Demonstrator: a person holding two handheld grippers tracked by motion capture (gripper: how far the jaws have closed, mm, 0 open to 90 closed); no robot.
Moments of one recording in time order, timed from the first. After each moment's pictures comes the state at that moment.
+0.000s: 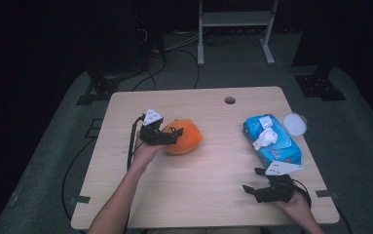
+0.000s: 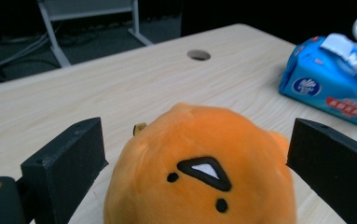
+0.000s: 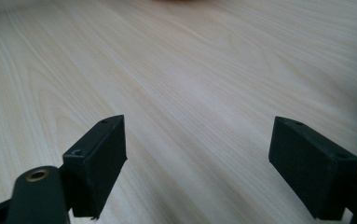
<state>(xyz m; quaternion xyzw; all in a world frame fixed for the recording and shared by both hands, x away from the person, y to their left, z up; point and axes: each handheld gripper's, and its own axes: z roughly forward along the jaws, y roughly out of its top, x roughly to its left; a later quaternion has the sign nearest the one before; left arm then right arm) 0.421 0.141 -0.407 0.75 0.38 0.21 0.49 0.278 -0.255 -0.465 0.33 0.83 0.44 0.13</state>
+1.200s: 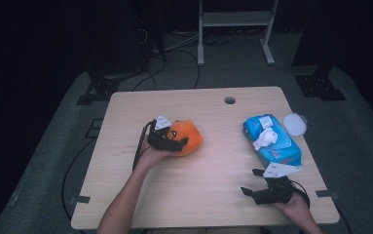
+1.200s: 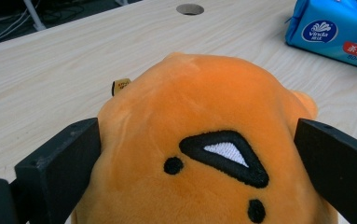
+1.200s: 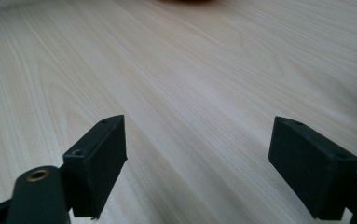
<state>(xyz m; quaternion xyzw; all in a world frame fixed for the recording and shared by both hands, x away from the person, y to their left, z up) 0.426 0.127 -0.438 0.80 0.35 0.19 0.45 0.274 -0.249 -0.464 0.31 0.83 0.43 0.13</state>
